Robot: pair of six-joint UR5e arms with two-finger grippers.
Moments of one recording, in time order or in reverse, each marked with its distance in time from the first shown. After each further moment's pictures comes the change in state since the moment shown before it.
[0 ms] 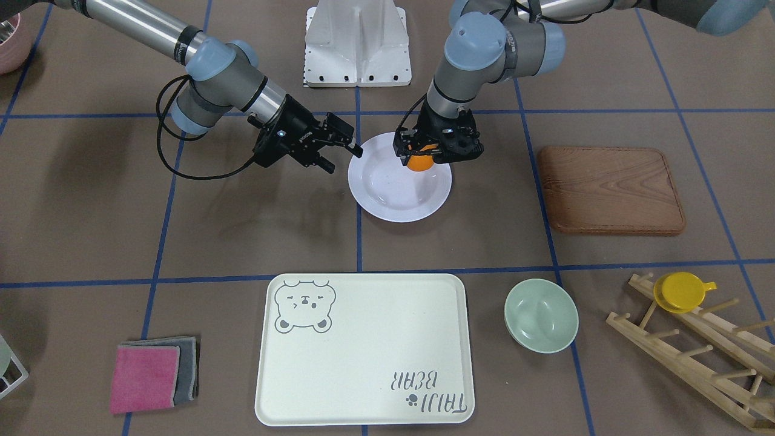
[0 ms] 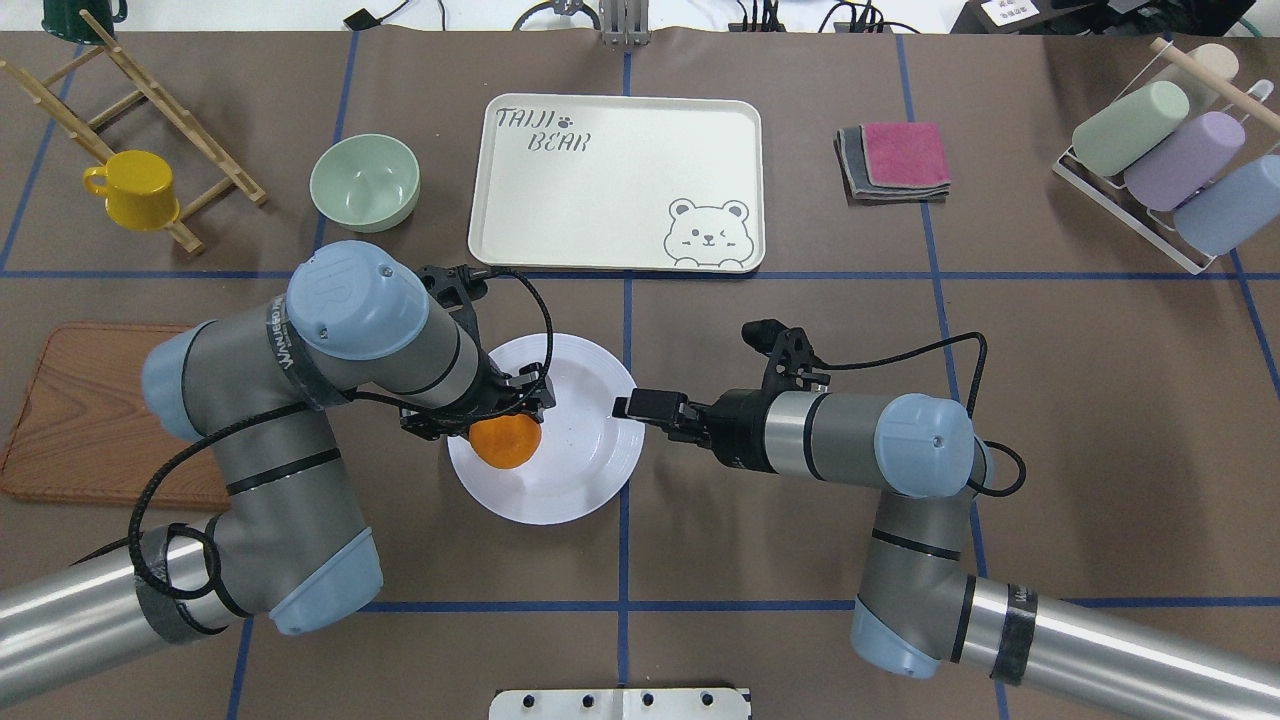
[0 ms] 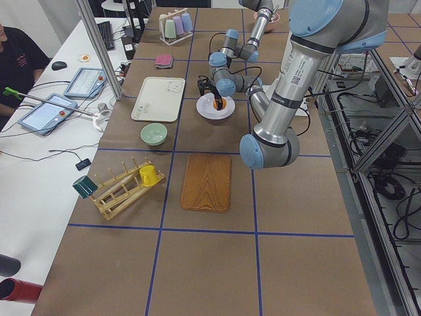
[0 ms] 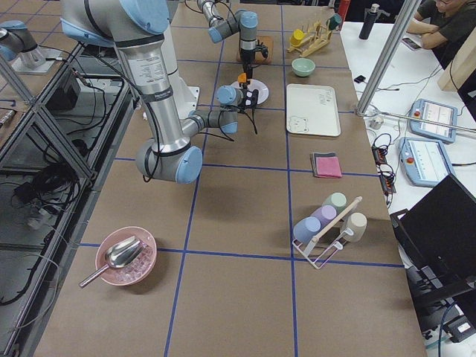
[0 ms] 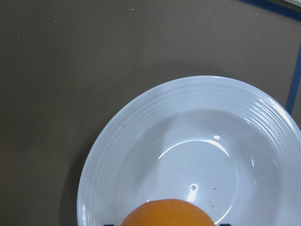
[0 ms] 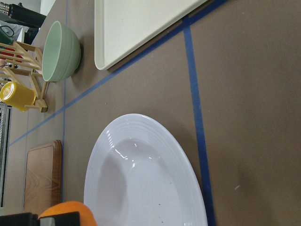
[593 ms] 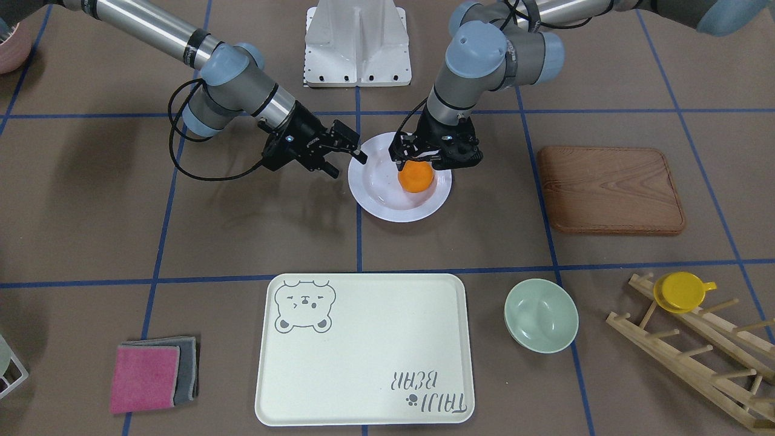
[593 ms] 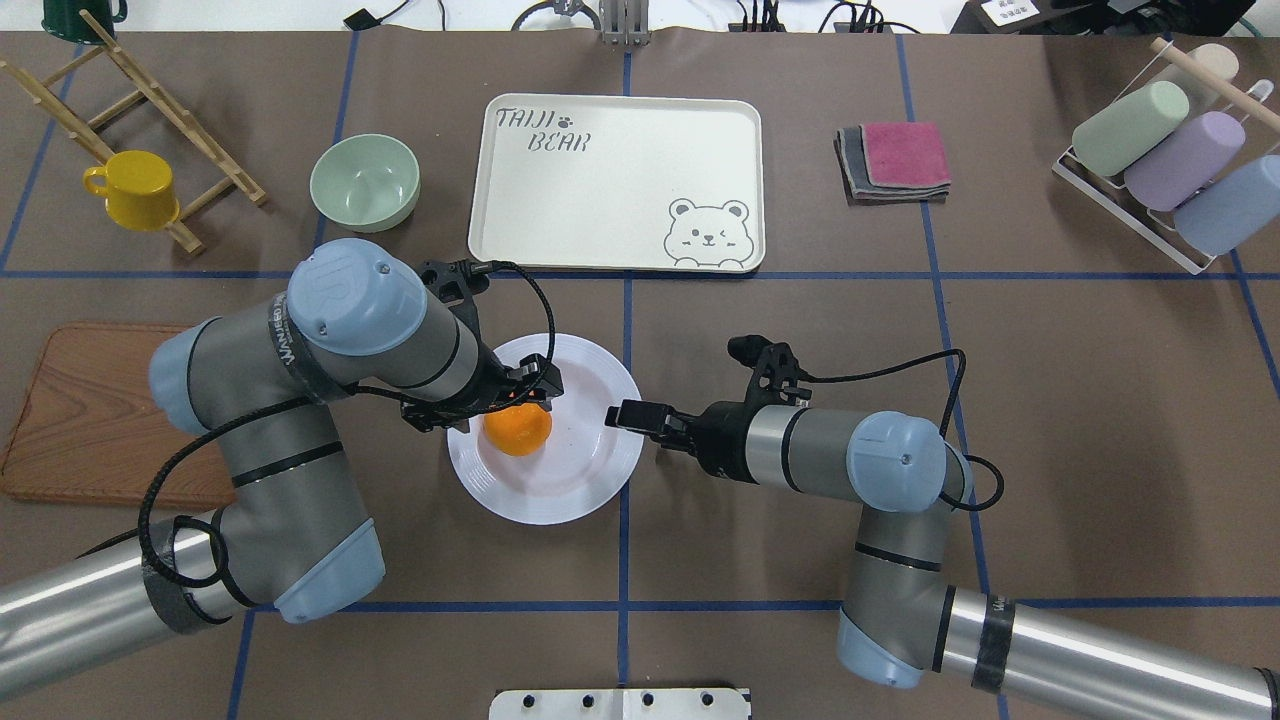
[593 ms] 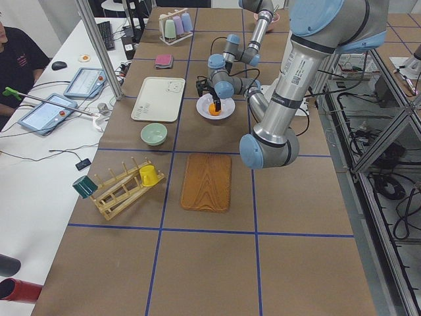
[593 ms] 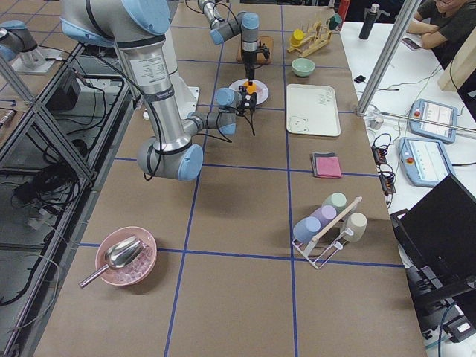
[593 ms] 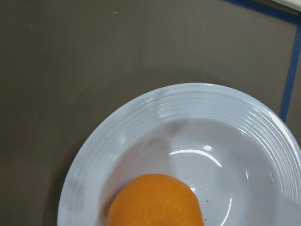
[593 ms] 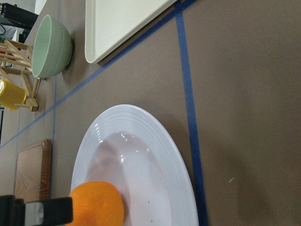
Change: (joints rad) left arm -0.012 0.004 0.020 -0.040 0.004 0.010; right arm -0.022 0.034 -0.065 0.003 -0.041 -0.001
